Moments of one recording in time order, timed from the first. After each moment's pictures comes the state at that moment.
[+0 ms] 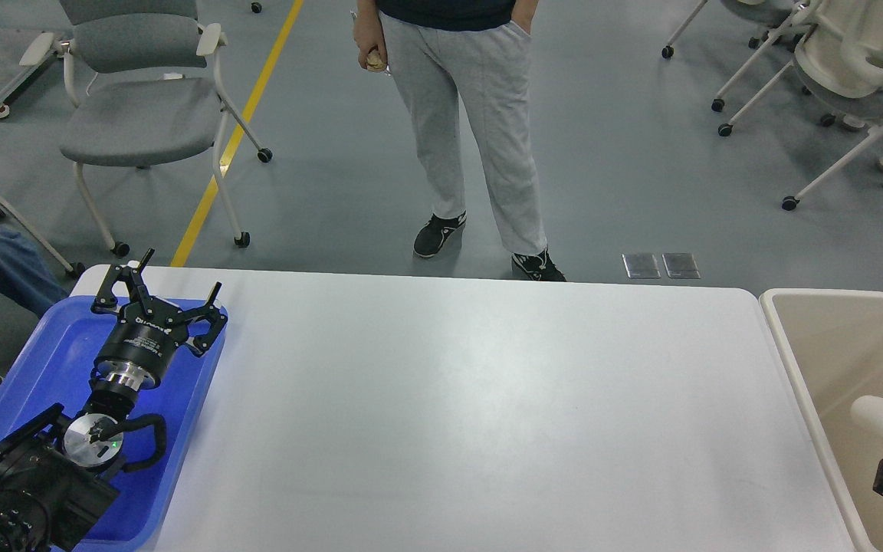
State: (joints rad) left arm -0.57 0.28 -0.93 -0.27 -0.13 -0.79 -0.31; right arm 0.65 -0.32 0.52 -0.13 0.14 -0.03 -0.10
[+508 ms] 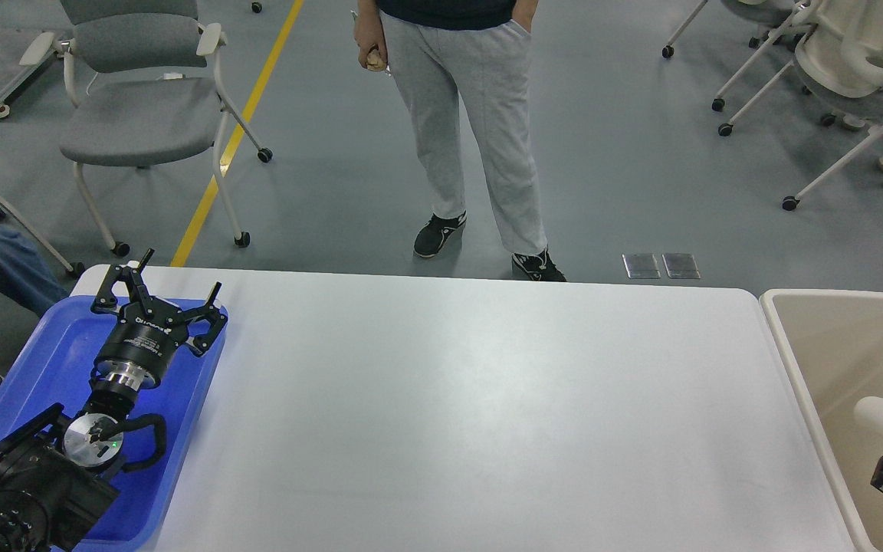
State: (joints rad) left arm -0.57 0.28 -0.93 -0.27 -0.13 -0.79 -0.31; right arm 0.68 -0.34 0.60 -0.12 0.16 -0.04 -0.14
